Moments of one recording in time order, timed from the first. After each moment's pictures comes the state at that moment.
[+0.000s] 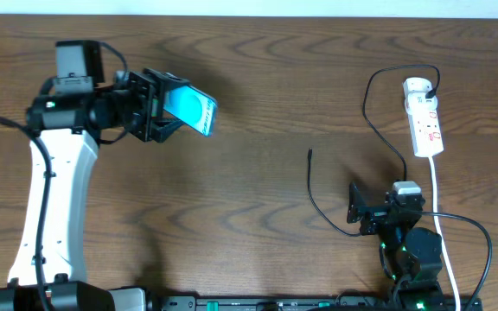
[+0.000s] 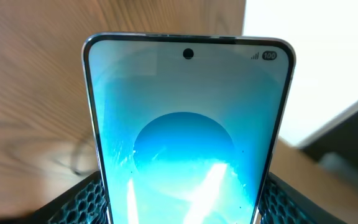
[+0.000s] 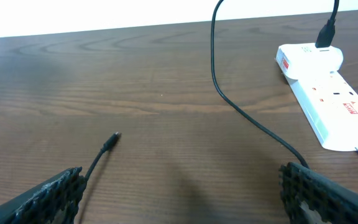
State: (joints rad) left arm 0.08 1.49 1.41 -0.91 0.81 -1.27; right arm 0.13 0.22 0.01 -0.07 -0.02 0.13
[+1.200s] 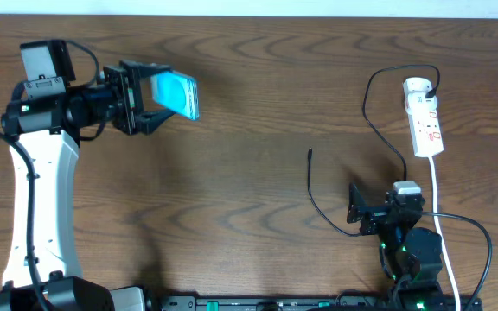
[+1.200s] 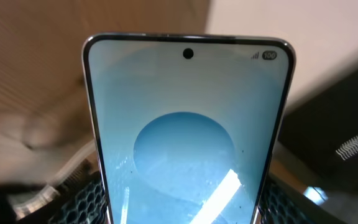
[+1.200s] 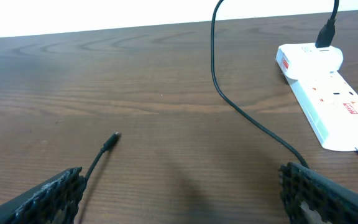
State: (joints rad) left arm 0.19 1.49 1.41 -0.89 0.95 -1.32; right arm 0.13 0.22 0.01 -0.07 -0.02 0.13
